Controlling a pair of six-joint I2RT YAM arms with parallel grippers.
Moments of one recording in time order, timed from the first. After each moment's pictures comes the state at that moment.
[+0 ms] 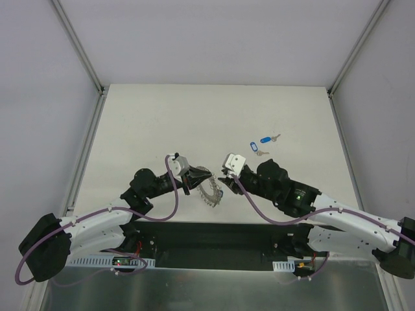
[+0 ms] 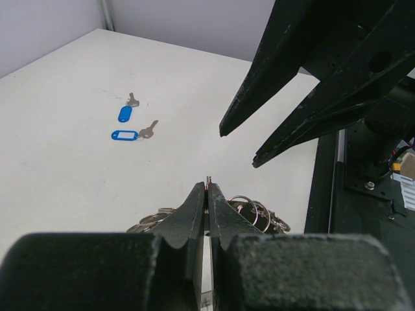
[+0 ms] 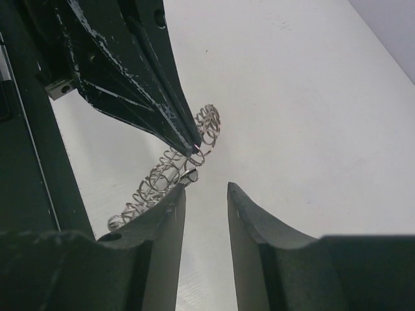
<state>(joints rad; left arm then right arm) -0.79 0.93 0.29 0.73 0.42 -0.10 1.09 0.90 0.73 -0.13 0.02 -0.23</state>
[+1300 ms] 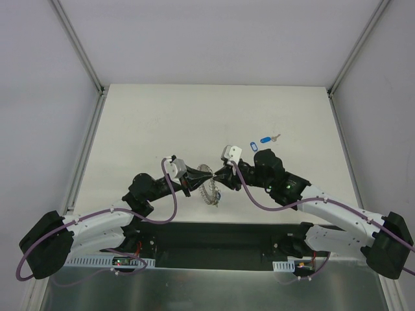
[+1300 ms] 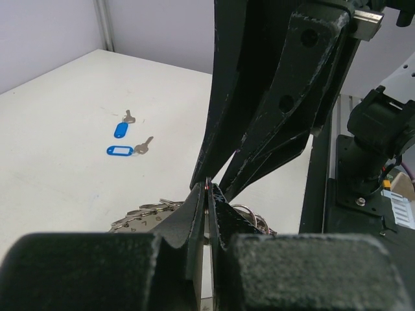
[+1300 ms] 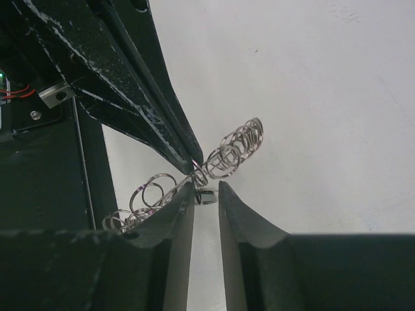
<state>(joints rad) -0.83 0.95 0.25 0.88 0.38 -0.14 0.90 1.03 0.69 0.01 -0.34 -0.15</state>
